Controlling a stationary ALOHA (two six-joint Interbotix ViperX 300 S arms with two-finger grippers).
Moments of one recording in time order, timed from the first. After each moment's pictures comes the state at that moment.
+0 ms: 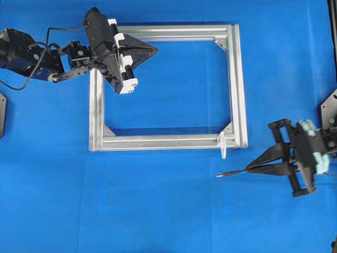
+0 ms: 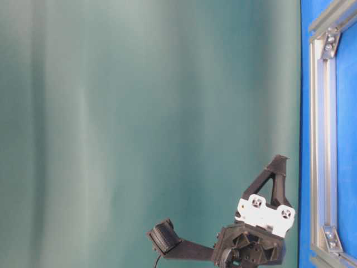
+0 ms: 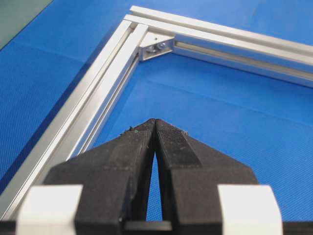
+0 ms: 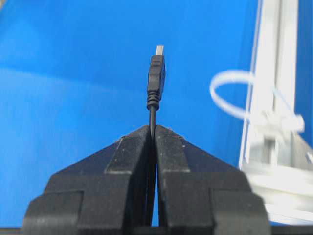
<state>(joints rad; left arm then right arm) 0.28 0.14 0.85 -0.09 -0.75 0.02 0.47 -0.34 1.33 0.30 -0.57 0.06</state>
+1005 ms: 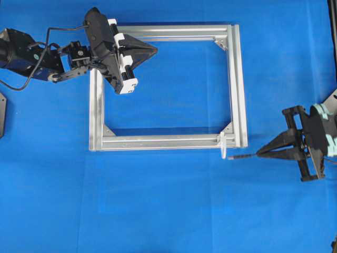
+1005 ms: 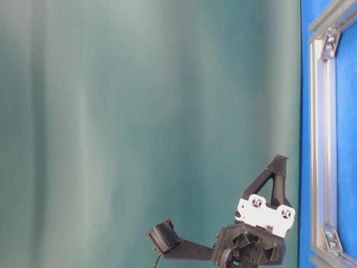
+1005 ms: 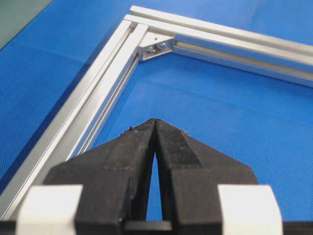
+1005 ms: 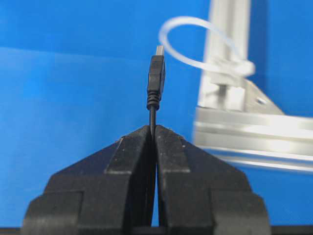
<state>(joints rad) 0.28 0.14 0.85 -0.09 -0.75 0.02 0.40 -0.41 1.42 0.34 -0.57 0.06</state>
